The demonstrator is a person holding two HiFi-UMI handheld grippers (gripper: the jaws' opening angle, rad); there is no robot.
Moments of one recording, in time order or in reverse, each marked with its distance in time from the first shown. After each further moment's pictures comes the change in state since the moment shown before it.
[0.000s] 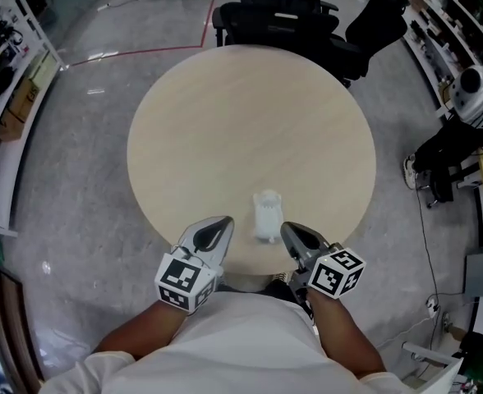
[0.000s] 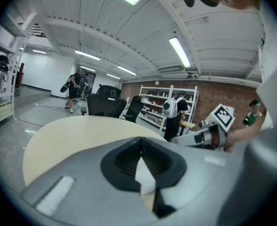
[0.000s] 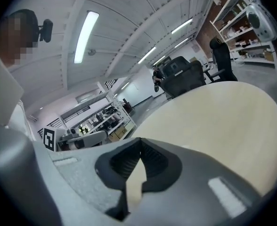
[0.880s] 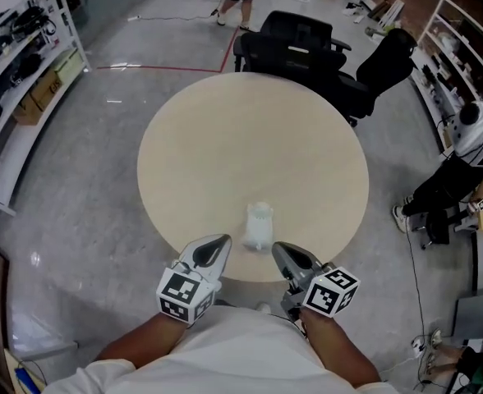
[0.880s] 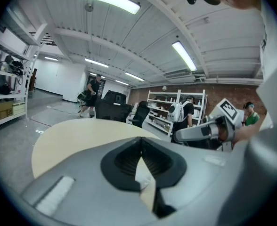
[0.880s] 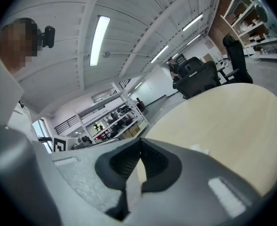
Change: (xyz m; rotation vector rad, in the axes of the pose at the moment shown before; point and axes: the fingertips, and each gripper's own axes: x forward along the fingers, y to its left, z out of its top) left arm -0.014 -0.044 -0.011 -0.031 -0.077 0.120; right arm -0.041 0.029 0.007 -0.051 0.010 0.167
